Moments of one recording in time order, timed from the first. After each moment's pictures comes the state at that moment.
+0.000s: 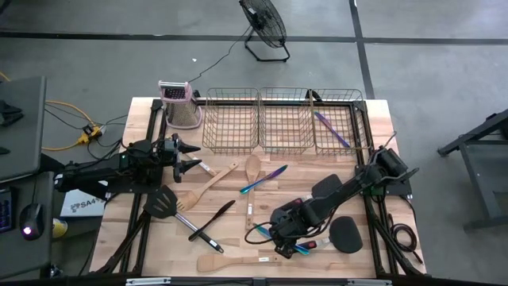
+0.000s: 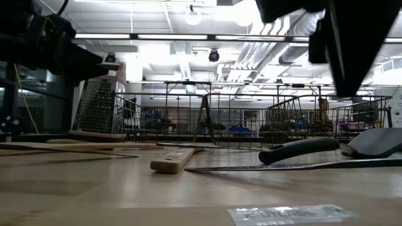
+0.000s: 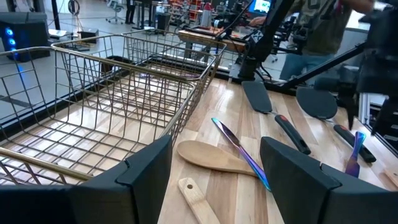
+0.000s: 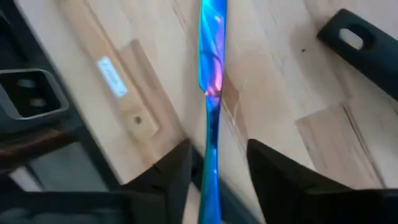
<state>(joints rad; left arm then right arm) 0.18 0.02 0.07 -0.11 -0.02 -0.16 0.53 1.94 1.47 -0.81 -0.06 1.03</state>
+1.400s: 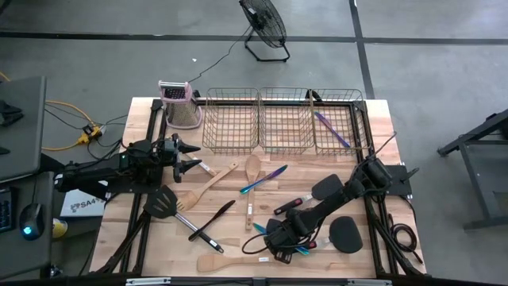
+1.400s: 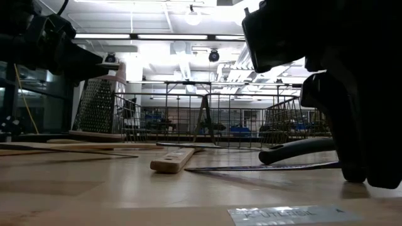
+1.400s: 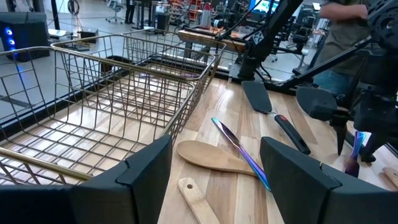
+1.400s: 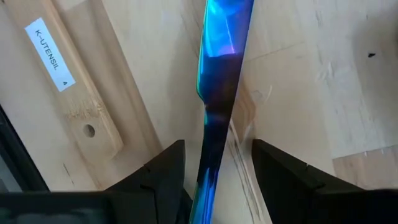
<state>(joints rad) 0.18 0.02 0.08 -0.11 -0.02 -0.16 0.54 2.10 1.47 -0.71 -0.05 0.92</state>
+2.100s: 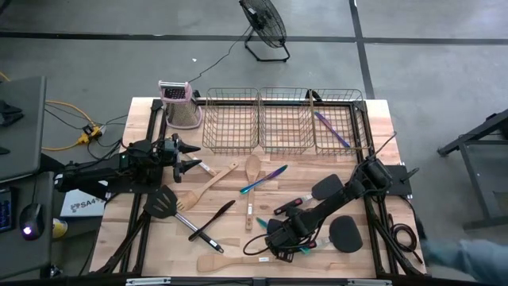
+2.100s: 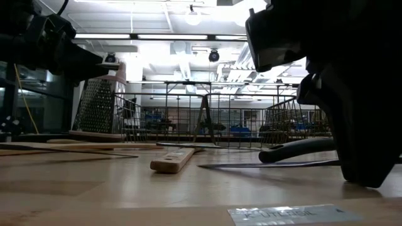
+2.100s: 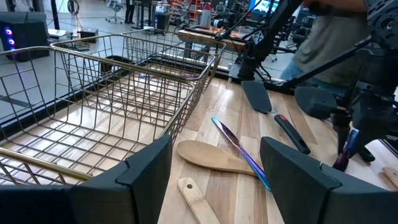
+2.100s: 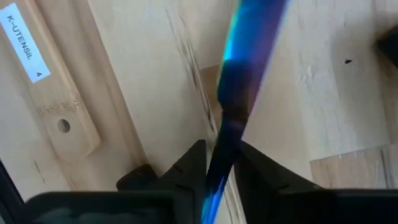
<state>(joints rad) 0.18 0.02 0.08 -0.11 -0.02 -0.16 0.54 2.10 1.47 -0.75 0.00 0.86</state>
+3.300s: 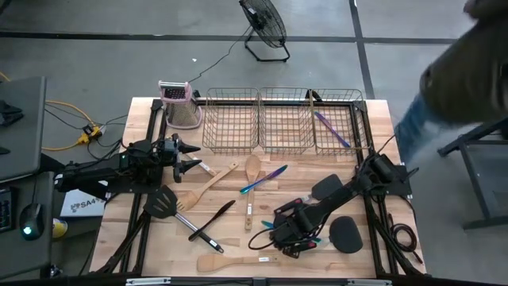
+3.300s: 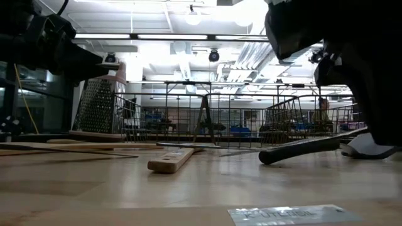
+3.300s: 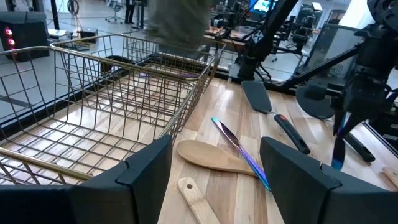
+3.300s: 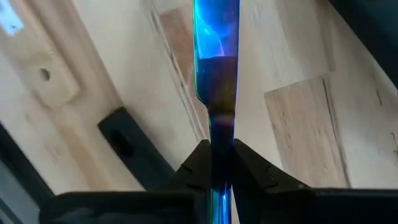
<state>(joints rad) 0.18 0.02 0.08 -0.11 -0.02 -0.16 0.53 2.01 1.47 -0.92 -0.08 0.92</state>
